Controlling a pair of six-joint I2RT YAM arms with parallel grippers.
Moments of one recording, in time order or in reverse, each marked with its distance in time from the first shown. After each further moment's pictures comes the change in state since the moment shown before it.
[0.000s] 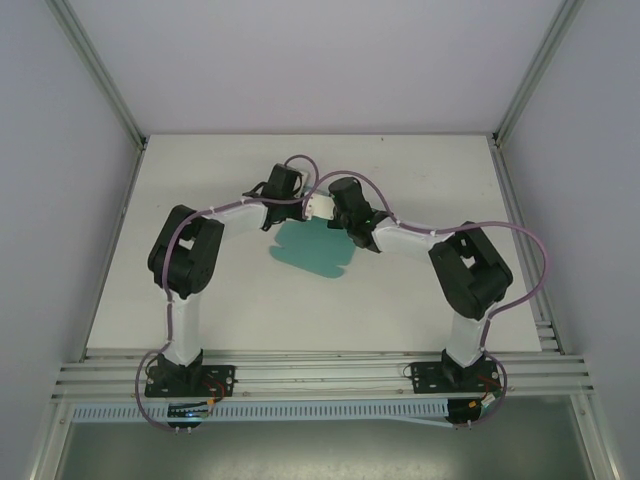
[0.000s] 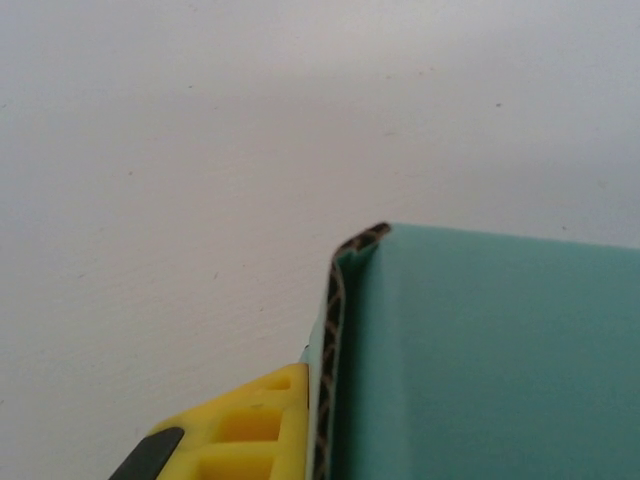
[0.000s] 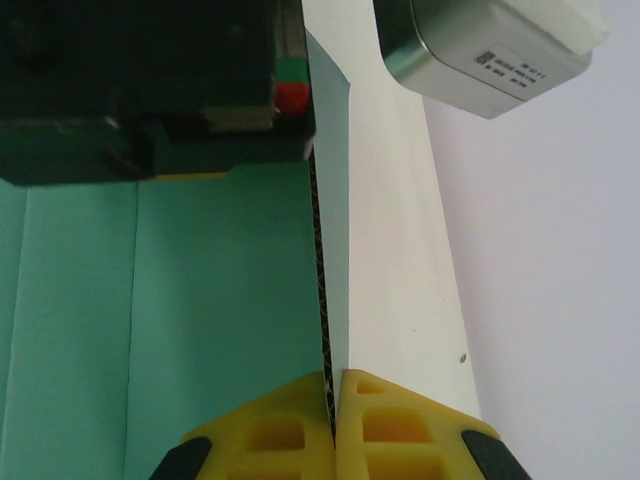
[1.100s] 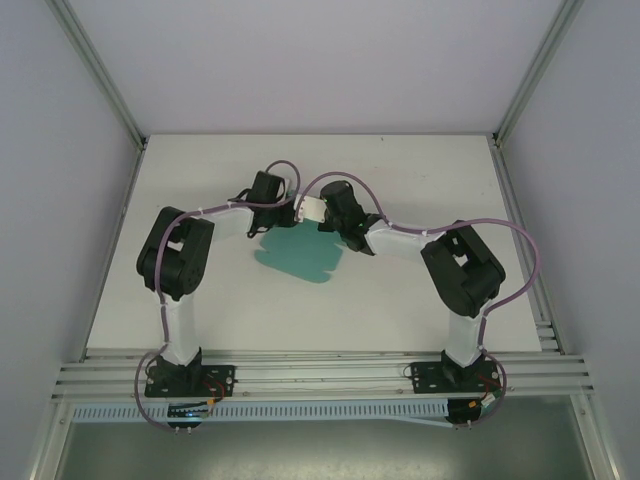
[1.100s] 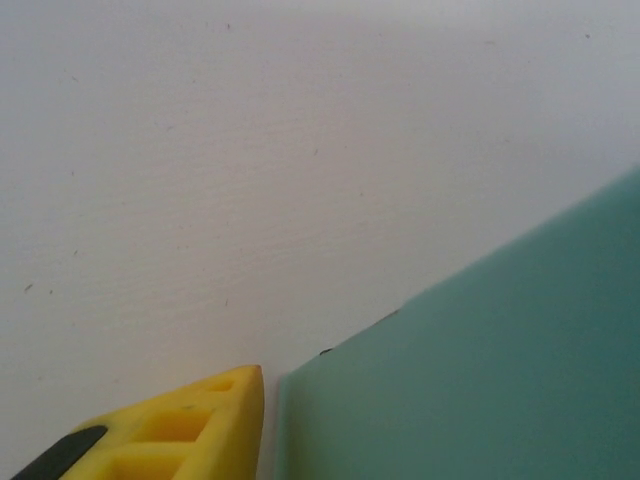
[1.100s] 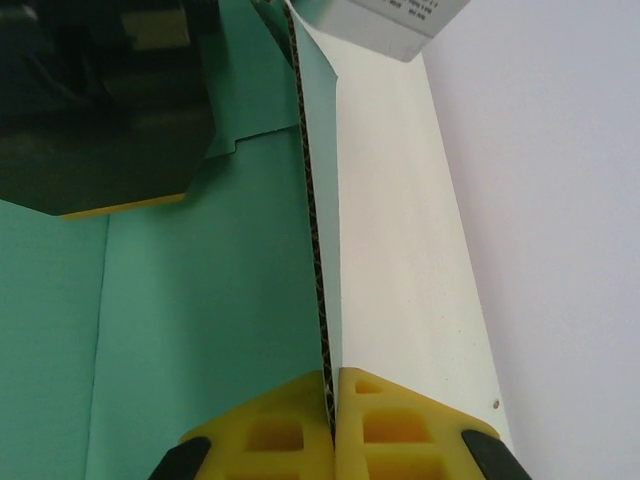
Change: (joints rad) left arm 0.100 -0.086 -0.202 0.104 0.177 -0.060; right arm 0.036 0.033 0.013 0.034 -0.039 0.045
